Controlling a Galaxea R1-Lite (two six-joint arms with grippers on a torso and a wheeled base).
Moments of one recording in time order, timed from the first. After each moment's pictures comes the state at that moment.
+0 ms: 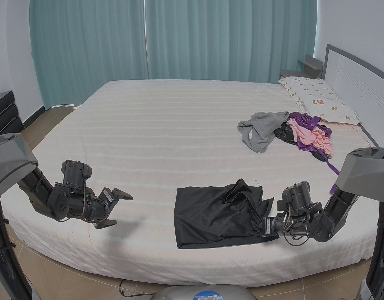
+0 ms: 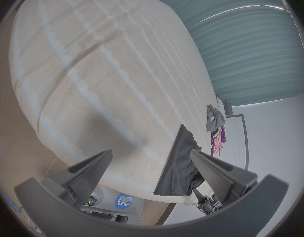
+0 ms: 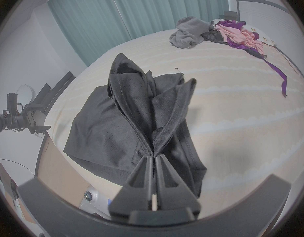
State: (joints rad) left arm -0.10 2.08 -0.74 -0.50 -0.37 -0.96; right arm 0.38 2.23 -0.64 -0.76 0.04 0.34
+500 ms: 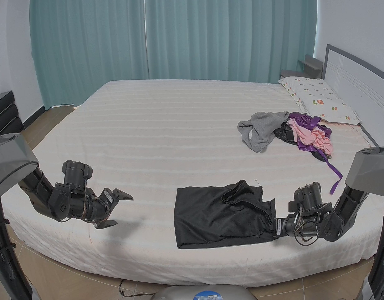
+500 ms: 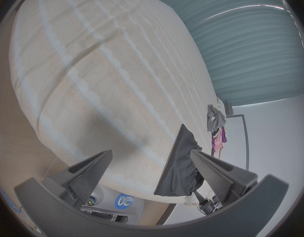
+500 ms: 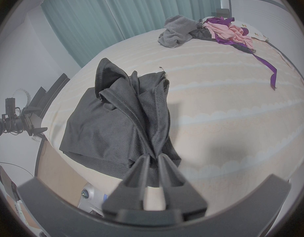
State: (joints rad) left arm -0.10 2.09 -0.74 -0.50 -0.37 -0.96; right arm 0.31 2.19 -0.56 -0.77 0.05 0.32
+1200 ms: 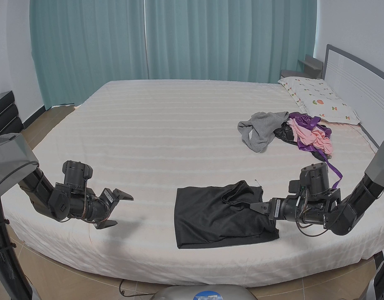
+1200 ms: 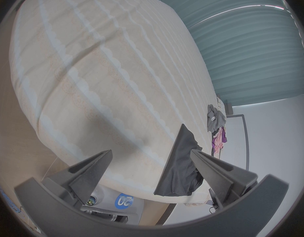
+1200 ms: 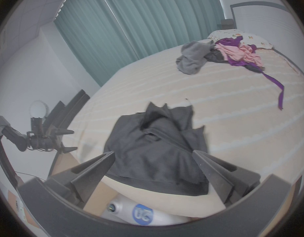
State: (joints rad) left arm -0.10 2.09 -0.74 -0.50 -0.37 -0.96; right arm 0.38 2.01 -0.59 -0.75 0.08 0.41
